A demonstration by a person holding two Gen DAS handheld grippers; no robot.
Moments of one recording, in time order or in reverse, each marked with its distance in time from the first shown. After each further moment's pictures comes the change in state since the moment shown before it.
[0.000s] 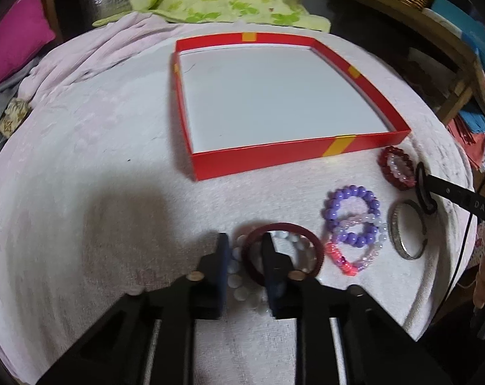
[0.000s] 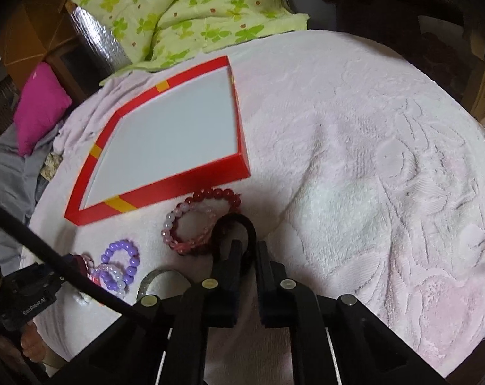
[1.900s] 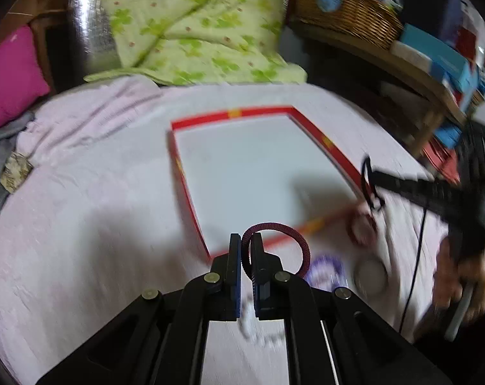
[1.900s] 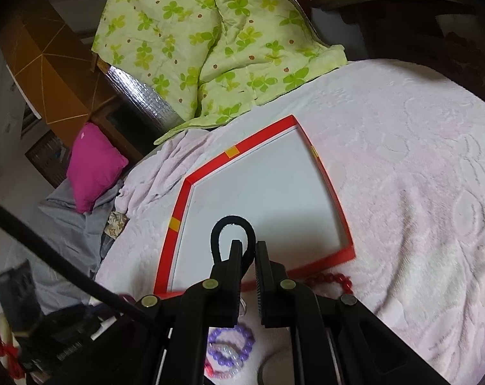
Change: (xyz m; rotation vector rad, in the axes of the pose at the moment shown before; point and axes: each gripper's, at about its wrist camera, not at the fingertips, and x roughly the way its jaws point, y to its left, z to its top) left arm -0.068 0.004 0.059 0.048 -0.209 -0.050; right arm -0.014 0.044 0.048 0.120 -0.186 0.296
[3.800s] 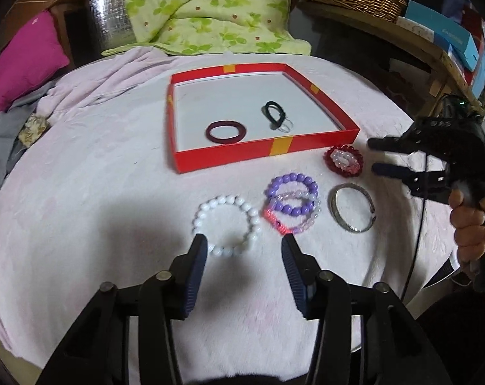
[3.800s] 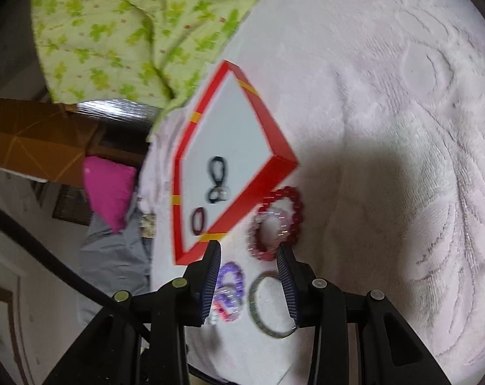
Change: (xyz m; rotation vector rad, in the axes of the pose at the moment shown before) left arm -0.015 -0.065 -0.093 -0.028 0.070 0.071; right arm 0.001 -0.094 -0.032 0.415 0.252 0.146
